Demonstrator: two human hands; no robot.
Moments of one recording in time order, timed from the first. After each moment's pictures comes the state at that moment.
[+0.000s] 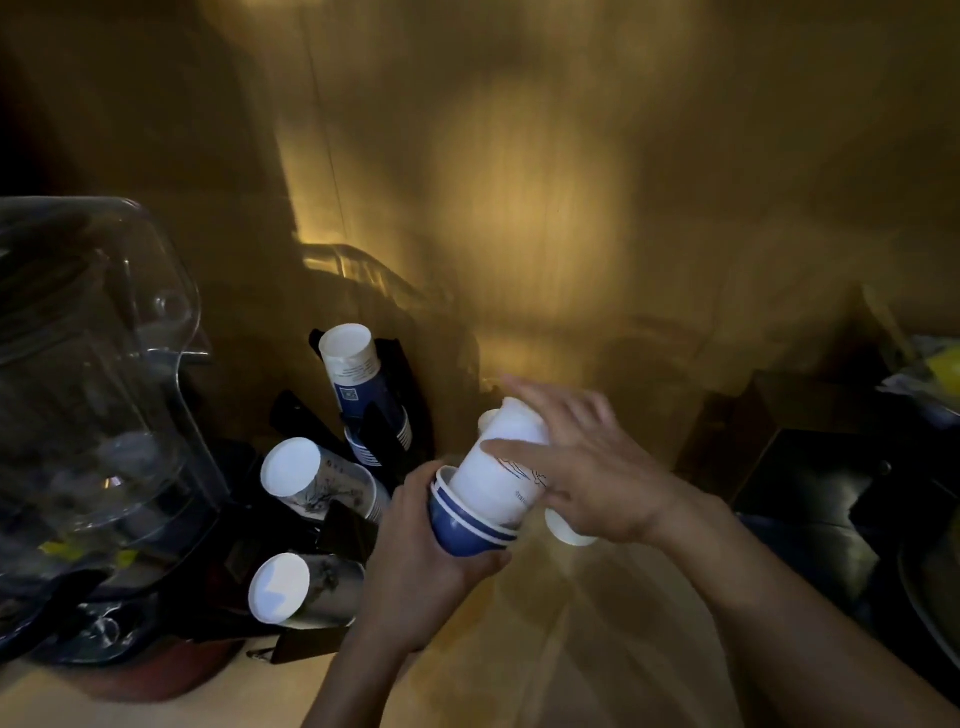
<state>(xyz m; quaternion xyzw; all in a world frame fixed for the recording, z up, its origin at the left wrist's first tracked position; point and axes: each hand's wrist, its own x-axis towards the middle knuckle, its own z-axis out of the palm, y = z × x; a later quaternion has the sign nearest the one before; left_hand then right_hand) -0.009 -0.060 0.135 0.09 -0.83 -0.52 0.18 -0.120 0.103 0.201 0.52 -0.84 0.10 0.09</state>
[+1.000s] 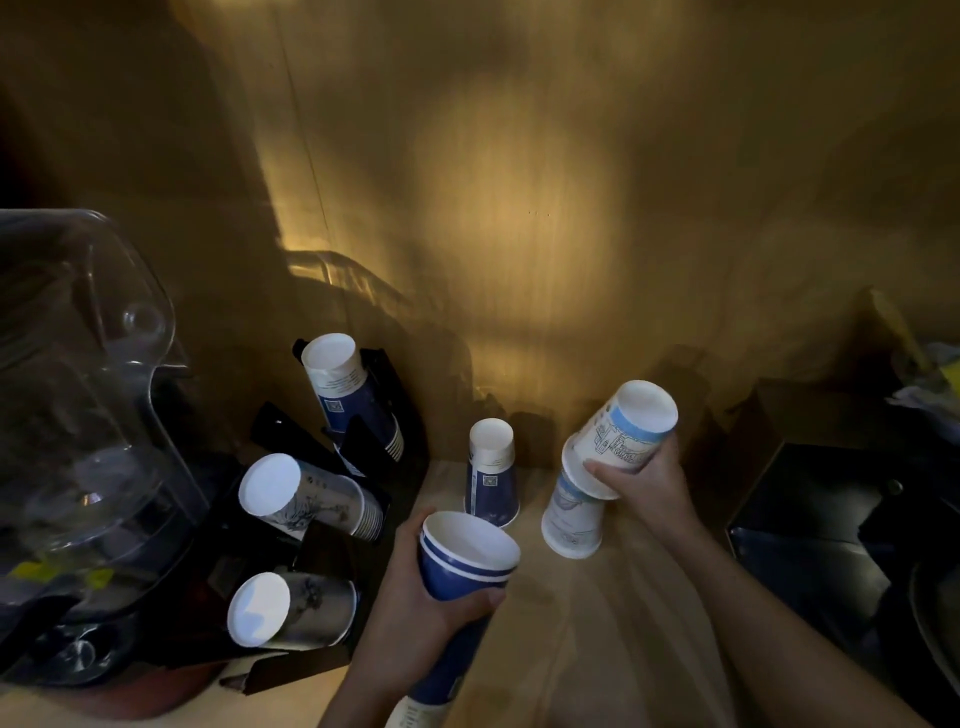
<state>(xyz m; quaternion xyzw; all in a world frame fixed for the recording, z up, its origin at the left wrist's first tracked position) -0.014 -0.055 0.103 0.15 -0.76 -0.63 0.07 -0.198 0.147 0.102 0.05 -0.77 0.63 0.02</state>
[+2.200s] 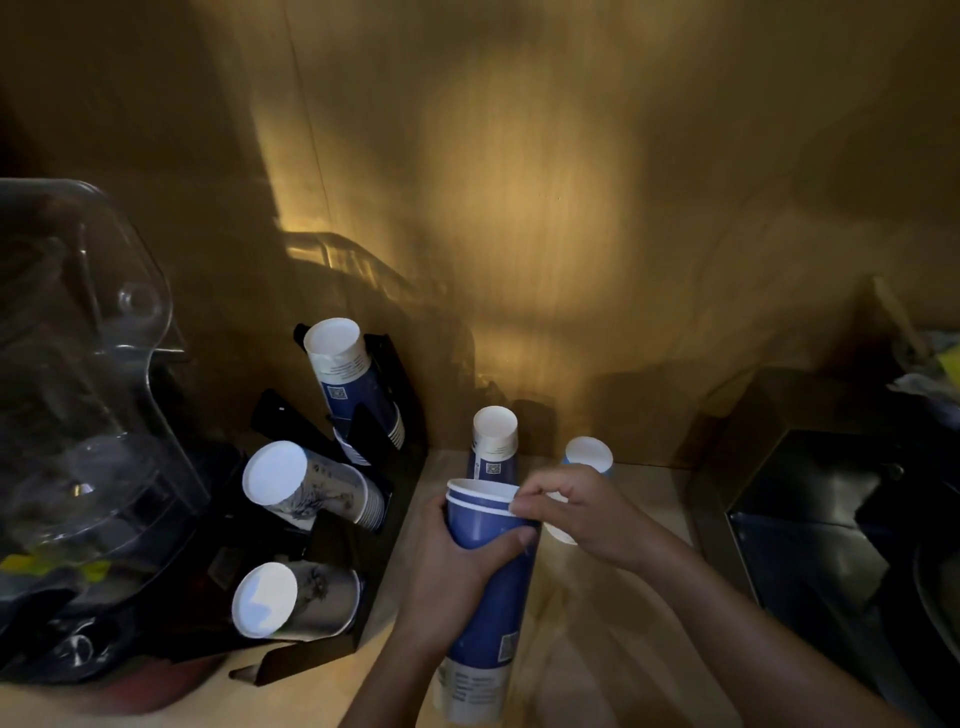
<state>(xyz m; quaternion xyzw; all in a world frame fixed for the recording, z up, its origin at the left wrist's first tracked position) -0.030 -0.037 0.117 0.17 -0.71 -0.68 0.09 -0.125 0.097 0.155 0.38 -0.75 0.51 -0.19</state>
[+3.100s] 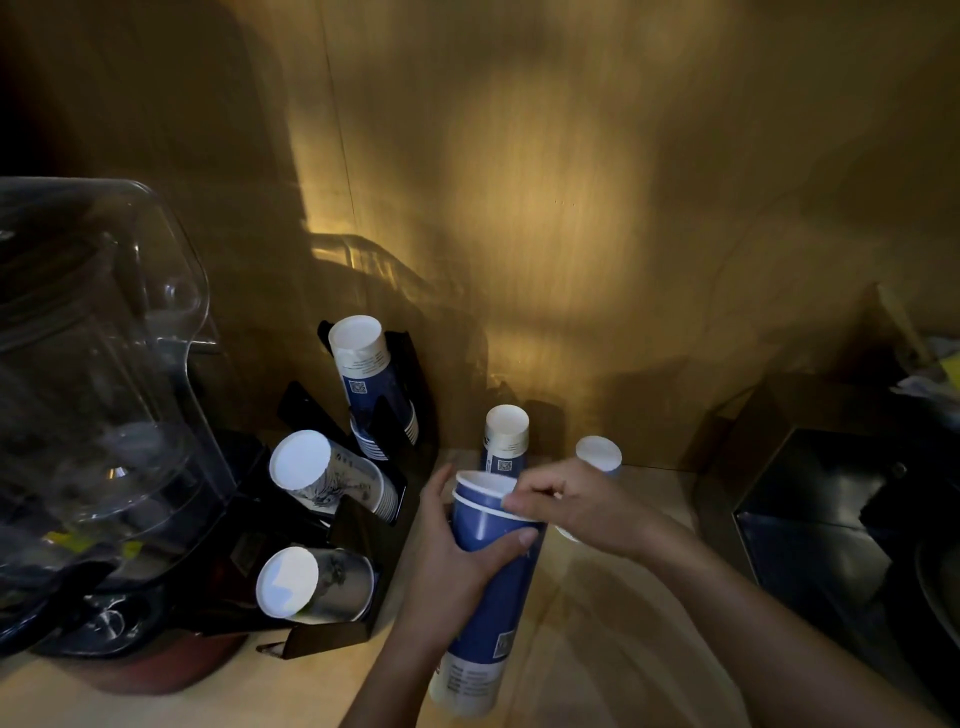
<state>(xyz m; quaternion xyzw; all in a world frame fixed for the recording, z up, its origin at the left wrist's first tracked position) -0.013 -0.047 0.116 0.12 -0.72 -0.67 0.13 -0.114 0.086 0.163 0.40 -0.76 0.47 -0.22</state>
